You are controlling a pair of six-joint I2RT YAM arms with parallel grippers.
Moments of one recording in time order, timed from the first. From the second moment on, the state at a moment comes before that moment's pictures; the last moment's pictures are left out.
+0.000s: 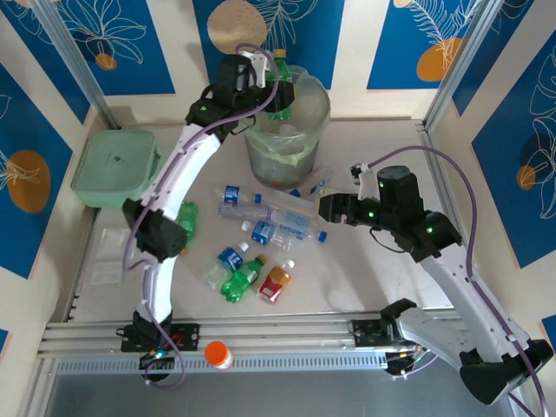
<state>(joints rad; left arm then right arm) -0.52 2.14 2.45 -0.63 0.20 -0.36 0.43 0.91 1.07 -0.75 -0.35 0.47</state>
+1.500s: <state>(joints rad) -0.52 2.41 2.54 -0.57 0.10 -0.31 0.45 0.93 1.02 -0.73 -0.33 0.51</state>
